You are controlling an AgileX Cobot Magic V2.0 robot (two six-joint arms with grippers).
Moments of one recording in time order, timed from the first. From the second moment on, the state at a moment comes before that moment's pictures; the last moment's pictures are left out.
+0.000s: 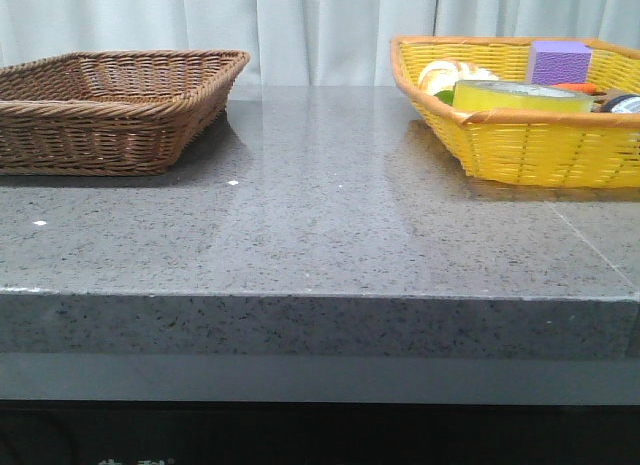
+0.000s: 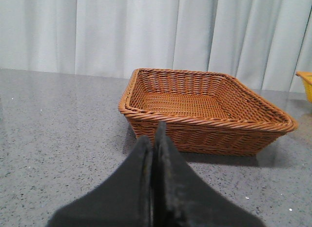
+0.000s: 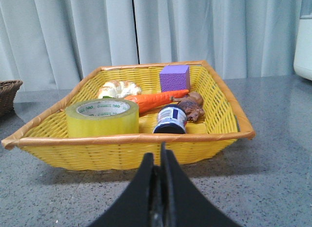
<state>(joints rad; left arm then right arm) -0.07 -0.01 0.01 -0.09 0.00 0.02 0.00 -0.01 0.01 0.08 -0.04 0.05</state>
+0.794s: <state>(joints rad) -0.07 0.35 -0.74 -0.09 0.64 0.02 0.00 0.33 -0.75 0.07 0.67 0.05</state>
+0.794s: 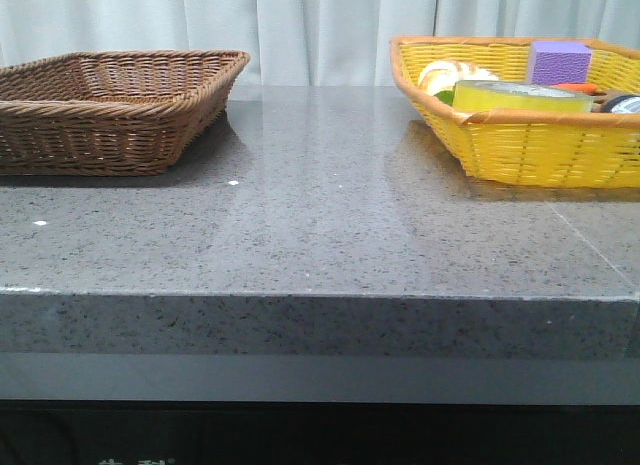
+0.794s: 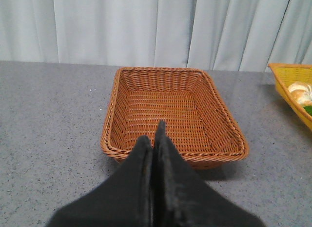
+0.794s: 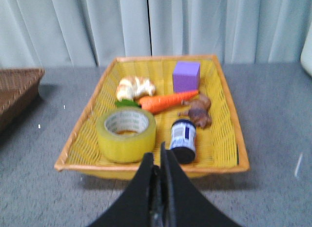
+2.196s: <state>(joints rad) -0.09 0.60 -0.86 -0.07 0.80 0.03 0.00 0.72 -0.92 0.08 0.83 0.00</state>
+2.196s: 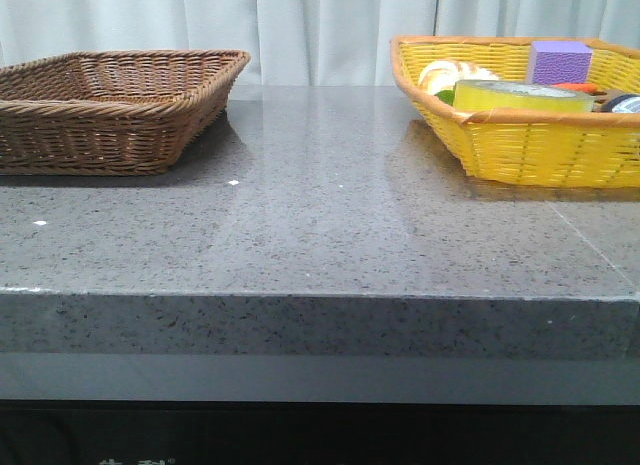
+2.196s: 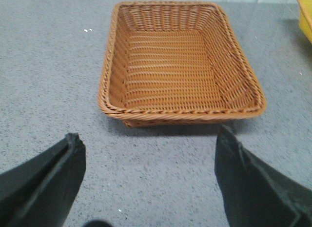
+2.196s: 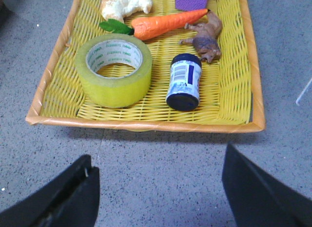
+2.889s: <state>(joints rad) -0.53 0.66 -0.93 -0.24 0.79 0.17 0.08 1.29 -1.32 0.12 0.99 -0.05</state>
